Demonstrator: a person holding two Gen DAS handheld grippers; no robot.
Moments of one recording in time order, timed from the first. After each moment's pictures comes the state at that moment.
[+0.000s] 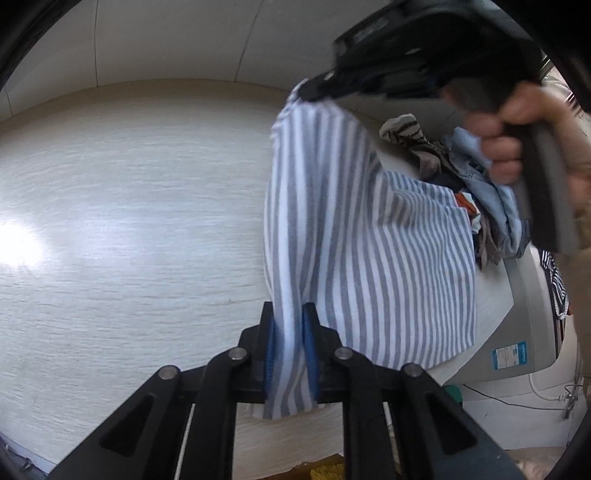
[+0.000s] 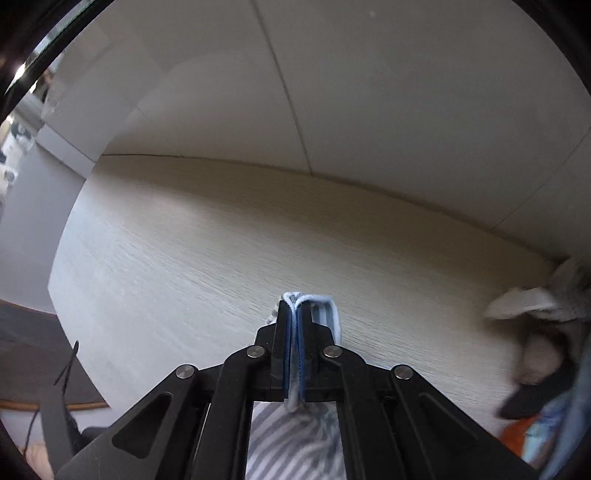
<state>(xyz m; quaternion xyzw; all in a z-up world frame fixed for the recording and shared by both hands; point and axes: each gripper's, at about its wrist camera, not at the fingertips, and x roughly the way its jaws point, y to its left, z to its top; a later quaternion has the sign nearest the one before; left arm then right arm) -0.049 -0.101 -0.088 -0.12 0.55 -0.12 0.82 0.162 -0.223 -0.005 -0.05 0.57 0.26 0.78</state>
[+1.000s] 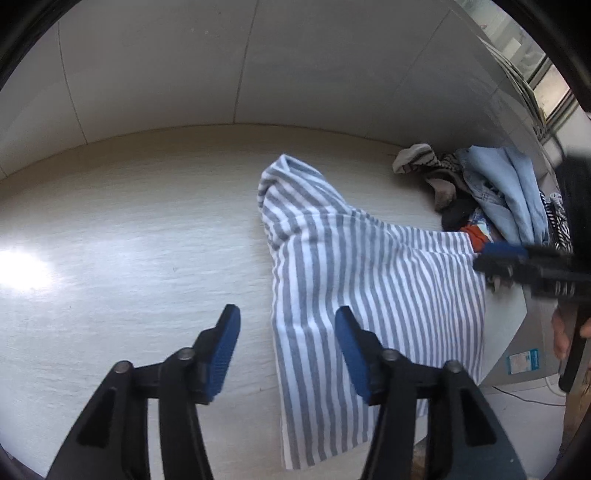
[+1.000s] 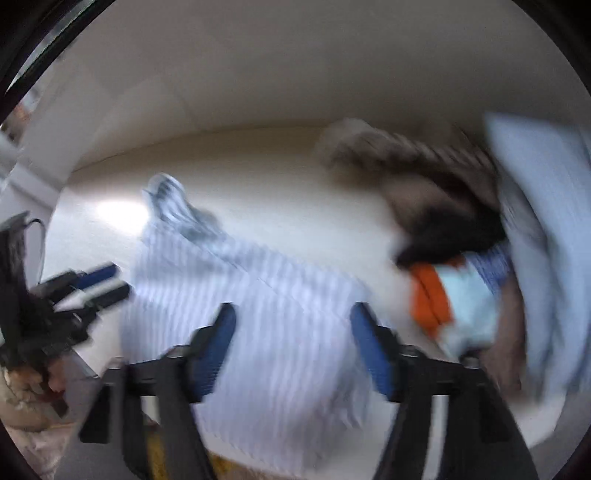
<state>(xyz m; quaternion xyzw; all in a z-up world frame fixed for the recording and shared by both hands) 0.014 -0.098 -0.058 -0.07 0.56 -0.11 0.82 0.044 -0.405 0.032 0.00 0.58 0.14 0.80</state>
